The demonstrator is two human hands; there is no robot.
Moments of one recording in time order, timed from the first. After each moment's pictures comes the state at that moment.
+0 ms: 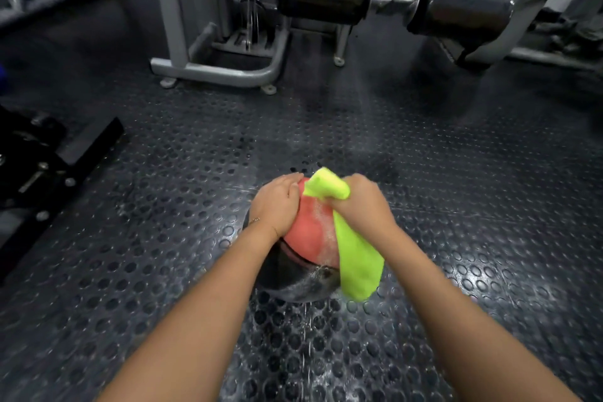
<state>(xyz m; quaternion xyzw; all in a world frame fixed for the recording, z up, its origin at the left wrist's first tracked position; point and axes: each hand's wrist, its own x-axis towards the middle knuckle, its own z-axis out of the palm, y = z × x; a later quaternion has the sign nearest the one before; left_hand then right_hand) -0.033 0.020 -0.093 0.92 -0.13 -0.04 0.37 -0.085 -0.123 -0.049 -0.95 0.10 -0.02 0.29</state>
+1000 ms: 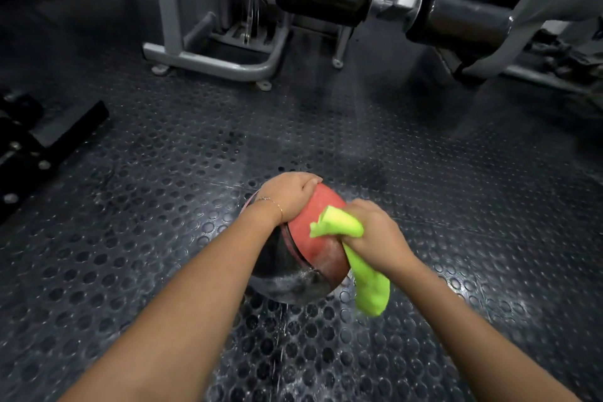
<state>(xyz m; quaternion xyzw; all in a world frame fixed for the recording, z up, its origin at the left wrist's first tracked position) -0.013 -0.018 -0.084 0.93 -0.22 -0.10 0.29 -0.122 -0.166 -0.054 -0.97 -0.05 -0.02 0.24</state>
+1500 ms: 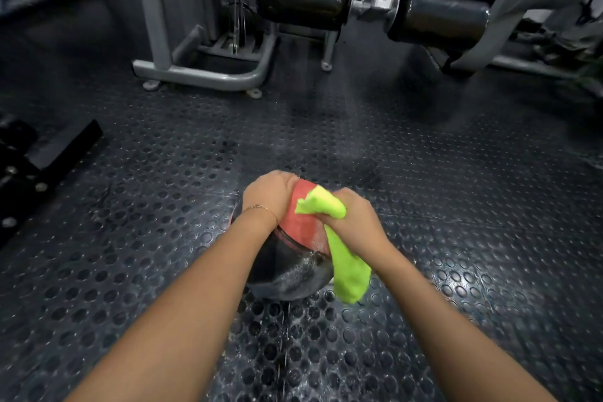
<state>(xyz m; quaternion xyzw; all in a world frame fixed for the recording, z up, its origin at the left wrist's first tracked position) -0.014 -0.016 -0.081 0.95 -0.14 -0.05 0.28 -0.105 -0.152 -0.057 -0.94 0.05 -0.05 0.35</state>
